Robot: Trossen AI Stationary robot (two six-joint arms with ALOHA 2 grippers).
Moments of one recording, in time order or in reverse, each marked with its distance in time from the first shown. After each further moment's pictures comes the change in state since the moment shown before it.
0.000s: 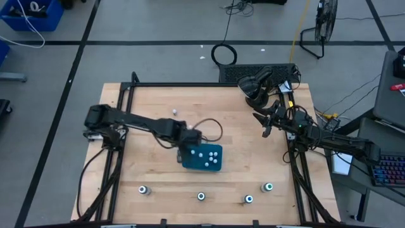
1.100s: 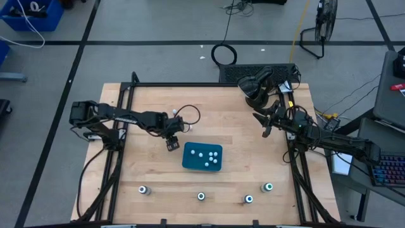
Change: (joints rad) left arm 0.221 -0.196 -0.544 0.415 0.062 -0.025; right arm 0.000 0.000 0.000 0.000 0.000 0.000
